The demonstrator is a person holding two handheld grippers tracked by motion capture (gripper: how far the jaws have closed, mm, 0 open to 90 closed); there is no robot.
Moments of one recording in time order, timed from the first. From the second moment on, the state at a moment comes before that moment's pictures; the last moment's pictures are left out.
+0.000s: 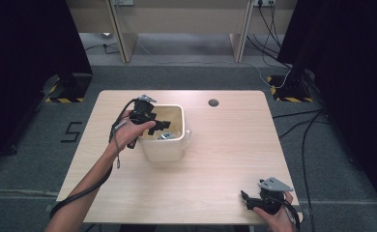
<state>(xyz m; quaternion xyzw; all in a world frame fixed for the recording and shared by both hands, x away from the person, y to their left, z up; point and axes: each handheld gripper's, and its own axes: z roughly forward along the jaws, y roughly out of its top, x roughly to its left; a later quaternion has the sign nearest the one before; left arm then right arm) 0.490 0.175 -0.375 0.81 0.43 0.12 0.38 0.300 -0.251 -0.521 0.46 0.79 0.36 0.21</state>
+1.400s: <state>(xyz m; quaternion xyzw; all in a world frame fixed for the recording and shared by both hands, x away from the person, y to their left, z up) 0.452 0.237 -0.358 0.78 0.44 0.14 0.41 0.300 -0.250 -0.521 0.46 0.78 0.36 0.21</state>
